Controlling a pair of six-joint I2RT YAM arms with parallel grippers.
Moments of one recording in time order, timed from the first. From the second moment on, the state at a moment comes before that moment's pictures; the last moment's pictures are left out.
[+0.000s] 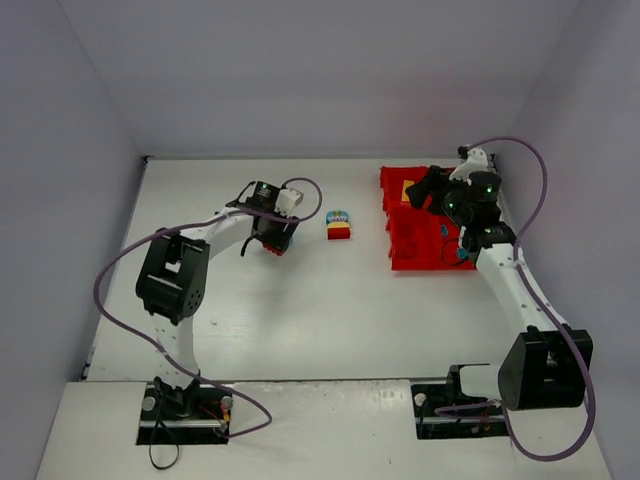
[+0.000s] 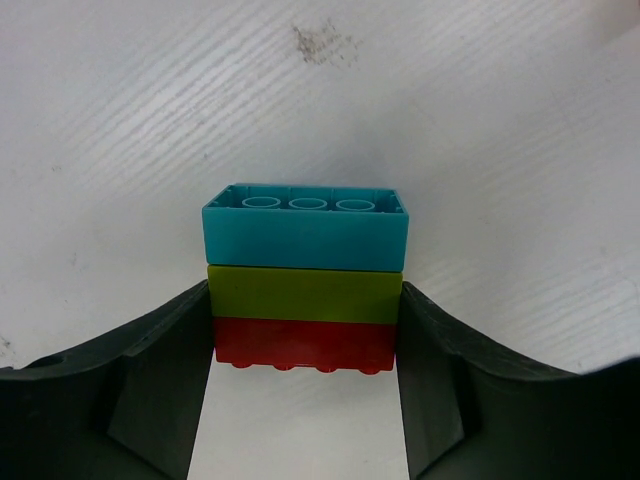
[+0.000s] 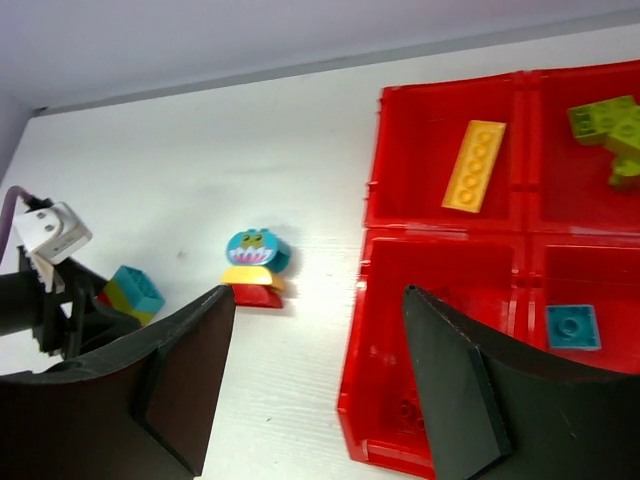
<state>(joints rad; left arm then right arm) -0.39 1.98 1.40 -0.42 0.07 0.15 0.03 1.29 0.97 0.00 -0.26 0.31</state>
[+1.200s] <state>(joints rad) -0.62 1.09 1.01 -0.34 0.25 0.54 0.57 1.41 1.09 0.00 -0.65 0.52</state>
